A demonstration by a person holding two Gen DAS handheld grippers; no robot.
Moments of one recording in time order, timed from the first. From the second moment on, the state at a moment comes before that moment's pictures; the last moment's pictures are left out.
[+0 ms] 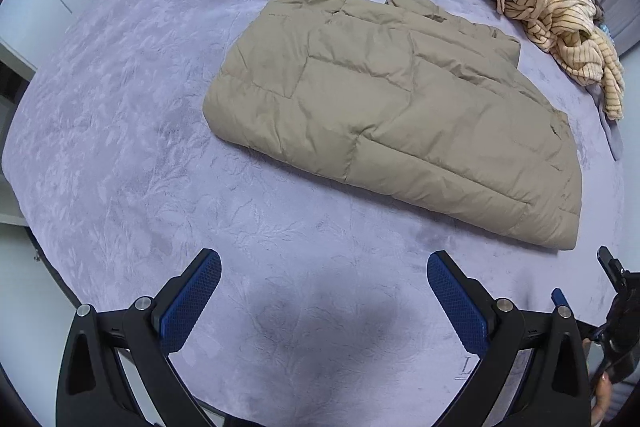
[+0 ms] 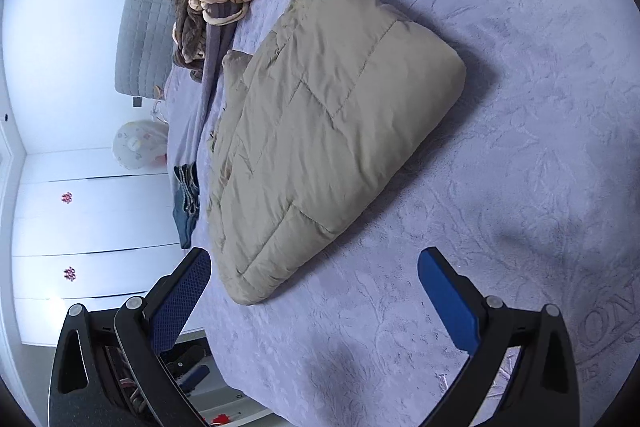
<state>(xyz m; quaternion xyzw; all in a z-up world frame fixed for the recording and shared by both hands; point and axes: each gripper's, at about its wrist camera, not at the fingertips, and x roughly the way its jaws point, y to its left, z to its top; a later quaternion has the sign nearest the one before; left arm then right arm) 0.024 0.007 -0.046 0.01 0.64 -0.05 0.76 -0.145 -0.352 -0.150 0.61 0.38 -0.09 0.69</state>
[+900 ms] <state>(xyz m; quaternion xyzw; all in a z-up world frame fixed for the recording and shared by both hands) 0.083 0.064 -0.120 -0.08 0.66 -0.07 0.75 -0.131 -0.361 -0.194 0.64 0.38 -0.14 0.65</state>
